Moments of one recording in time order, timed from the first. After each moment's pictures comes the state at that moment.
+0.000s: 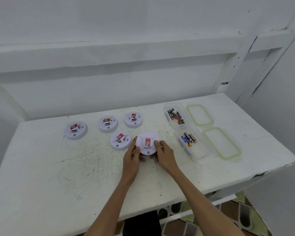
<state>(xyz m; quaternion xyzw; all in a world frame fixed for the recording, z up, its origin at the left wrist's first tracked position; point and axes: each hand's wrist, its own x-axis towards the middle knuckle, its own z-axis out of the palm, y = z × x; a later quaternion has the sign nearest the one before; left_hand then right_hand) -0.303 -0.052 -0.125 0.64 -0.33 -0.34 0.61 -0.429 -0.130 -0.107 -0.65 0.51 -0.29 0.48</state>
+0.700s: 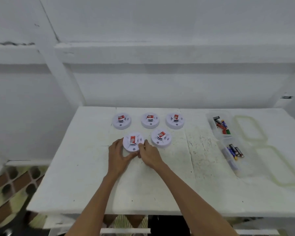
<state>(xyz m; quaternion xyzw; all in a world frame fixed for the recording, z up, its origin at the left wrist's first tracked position) -0.137 0.057 -0.137 0.79 -0.37 -0.09 0.48 -0.248 -0.055 -0.108 -0.78 0.39 -0.08 0.49</state>
